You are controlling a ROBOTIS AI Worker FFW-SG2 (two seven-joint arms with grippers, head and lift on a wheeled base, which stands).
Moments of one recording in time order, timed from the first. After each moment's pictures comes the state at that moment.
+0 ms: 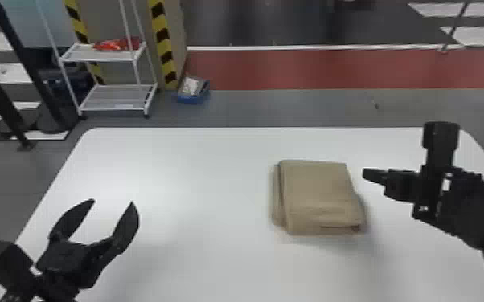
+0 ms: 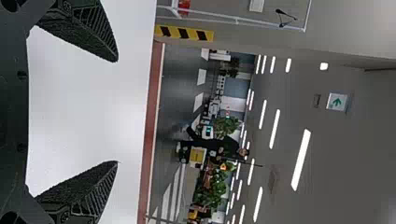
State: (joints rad) left arm 0.45 0.00 0.28 -1.90 0.25 -0.02 -0.44; right arm -0.20 -0.14 -0.14 -1.66 -0.19 0.98 0.23
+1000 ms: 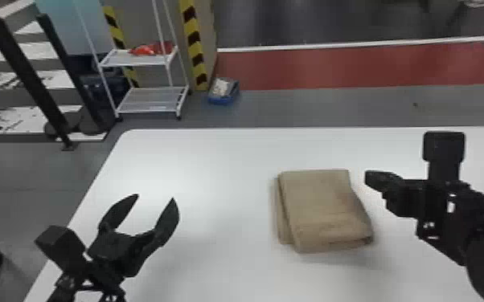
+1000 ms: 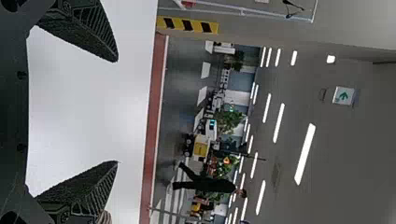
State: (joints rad) left arm 0.42 0.00 0.28 -1.89 0.24 0.01 -0.46; right arm -0.05 -0.10 0.02 -1.85 -0.18 0.85 0.13
